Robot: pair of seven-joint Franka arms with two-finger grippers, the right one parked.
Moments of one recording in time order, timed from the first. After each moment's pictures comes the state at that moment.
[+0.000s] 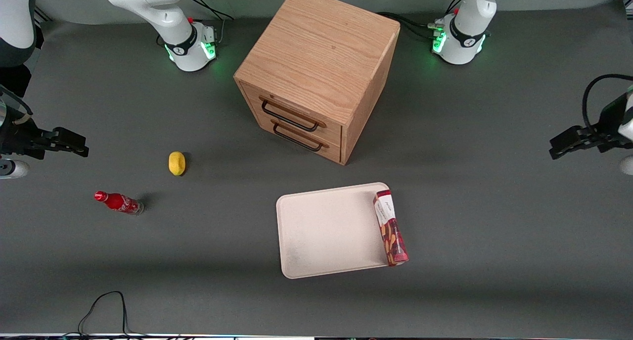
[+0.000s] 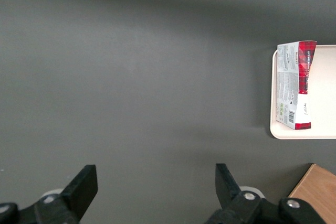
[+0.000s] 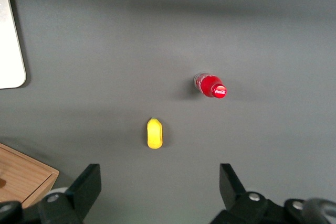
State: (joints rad) arm -0.08 0.13 0.06 -1.41 0.03 1.60 -0.15
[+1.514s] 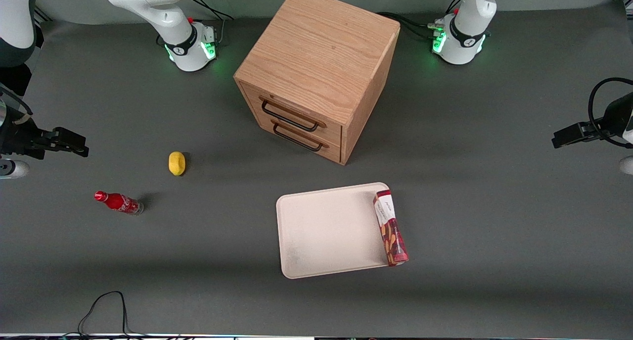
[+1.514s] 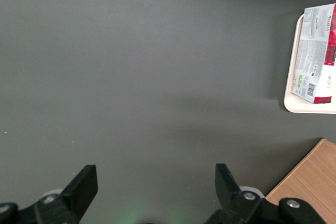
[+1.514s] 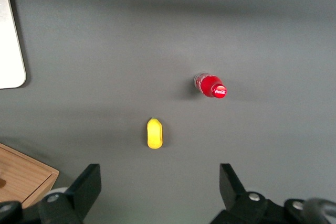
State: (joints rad) arm -0.09 0.16 0.11 -1.42 0.00 1.47 -0.15
